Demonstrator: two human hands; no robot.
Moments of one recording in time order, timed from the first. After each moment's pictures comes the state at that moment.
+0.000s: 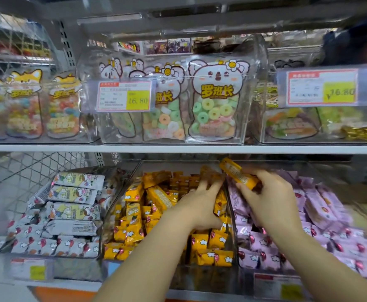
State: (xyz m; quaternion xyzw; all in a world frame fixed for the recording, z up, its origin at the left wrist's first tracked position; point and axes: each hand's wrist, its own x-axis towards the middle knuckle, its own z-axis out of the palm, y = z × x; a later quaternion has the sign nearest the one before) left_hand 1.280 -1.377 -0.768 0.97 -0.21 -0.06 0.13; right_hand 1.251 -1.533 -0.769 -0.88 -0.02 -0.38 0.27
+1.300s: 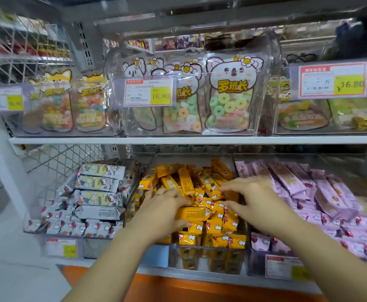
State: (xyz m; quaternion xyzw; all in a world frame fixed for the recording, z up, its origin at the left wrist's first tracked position) left_hand 1.233 -1.278 -0.775 0.98 -0.18 0.04 0.03; right_hand 1.230 -1.501 -0.762 -0.94 -0.21 -0.15 0.21
